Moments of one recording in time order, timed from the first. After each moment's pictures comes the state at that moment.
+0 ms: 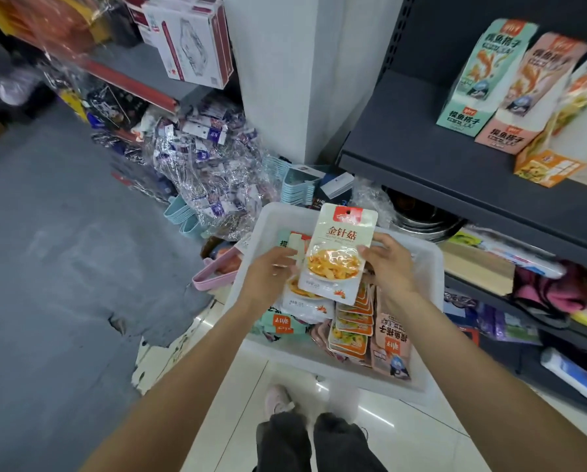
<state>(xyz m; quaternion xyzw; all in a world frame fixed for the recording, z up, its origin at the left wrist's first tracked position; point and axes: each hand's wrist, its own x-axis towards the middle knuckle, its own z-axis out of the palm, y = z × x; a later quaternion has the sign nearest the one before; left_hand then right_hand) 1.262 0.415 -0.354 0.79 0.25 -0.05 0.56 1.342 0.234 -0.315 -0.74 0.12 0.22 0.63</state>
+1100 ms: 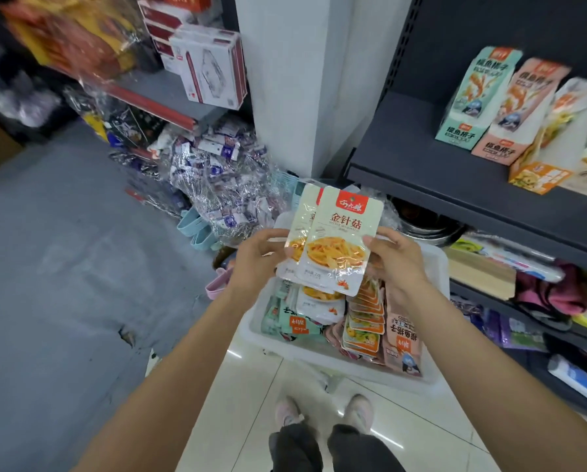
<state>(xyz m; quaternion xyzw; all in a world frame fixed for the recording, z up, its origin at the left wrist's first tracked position) 1.245 0.449 -0.289 0.68 0.25 0.02 0.69 1.326 0.249 -0.277 -0.69 0.12 0.20 0.69</state>
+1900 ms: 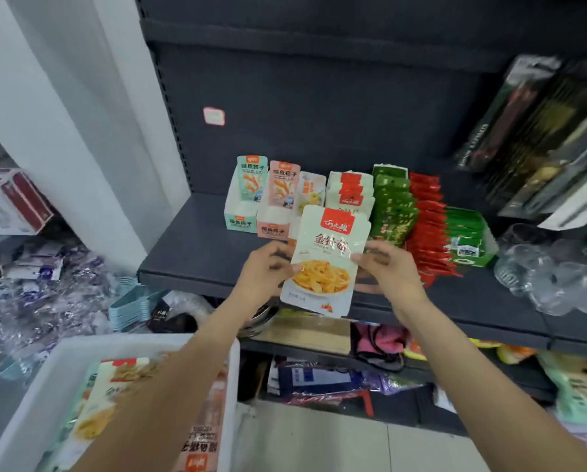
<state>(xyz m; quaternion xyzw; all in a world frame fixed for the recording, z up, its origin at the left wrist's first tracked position) 1.454 0.102 -0.194 0.78 0.02 -0.06 0.62 1.453 -0.103 -0.165 -0.73 0.08 0.04 0.68</state>
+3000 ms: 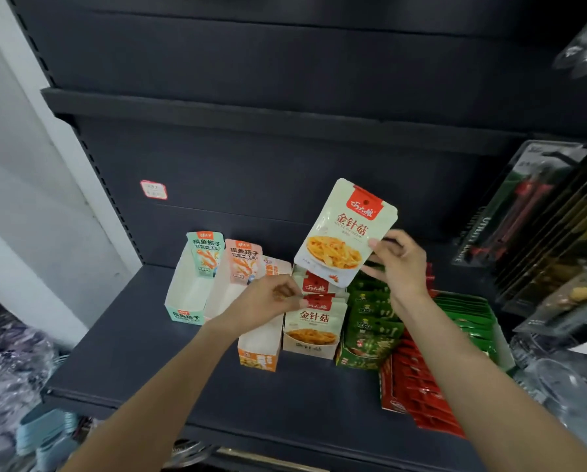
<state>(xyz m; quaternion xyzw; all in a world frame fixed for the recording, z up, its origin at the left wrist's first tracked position) 1.674 0.042 -0.199 0.86 -0.11 -0.10 0.49 1.693 -0.177 -0.140 -0.68 0.09 -0.09 0.73</state>
